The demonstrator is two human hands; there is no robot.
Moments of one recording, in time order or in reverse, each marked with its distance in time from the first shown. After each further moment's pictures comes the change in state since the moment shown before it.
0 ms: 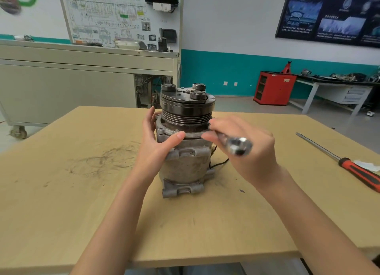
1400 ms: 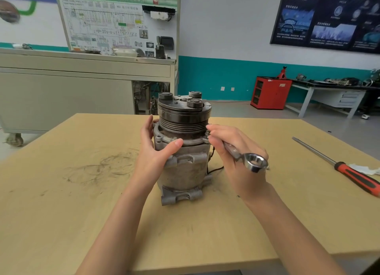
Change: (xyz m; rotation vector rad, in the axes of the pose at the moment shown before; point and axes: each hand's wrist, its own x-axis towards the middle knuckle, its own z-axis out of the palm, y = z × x) left_hand 0.002 -0.008 0.001 -0.010 0.023 0.025; right_hand -0.014 -0.009 0.007 0.120 0.104 0.285
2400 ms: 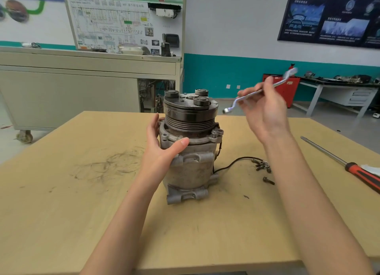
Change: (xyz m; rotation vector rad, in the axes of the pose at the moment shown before) left_hand 0.000 0.001 -0.001 0.007 -0.002 -0.018; right_hand 0.058 0.081 0.004 1.152 0.207 1.118
